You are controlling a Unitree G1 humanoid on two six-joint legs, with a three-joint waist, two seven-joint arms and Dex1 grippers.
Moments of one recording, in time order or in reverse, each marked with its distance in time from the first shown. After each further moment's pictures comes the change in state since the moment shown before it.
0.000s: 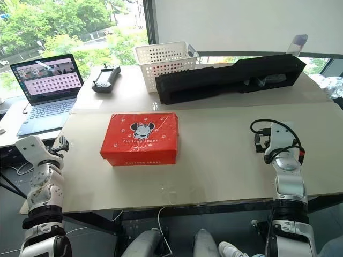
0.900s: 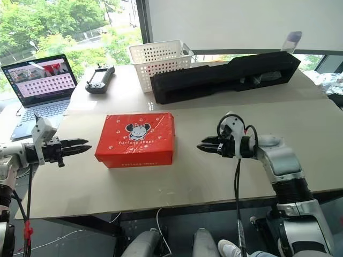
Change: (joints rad) left arm -0.125 0.509 -0.391 0.176 -0.033 0.101 -1.337; right arm -0.186 -0.152 0.411 -0.090 0.303 0.211 0.964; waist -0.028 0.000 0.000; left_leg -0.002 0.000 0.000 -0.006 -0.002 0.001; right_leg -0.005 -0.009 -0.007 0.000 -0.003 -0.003
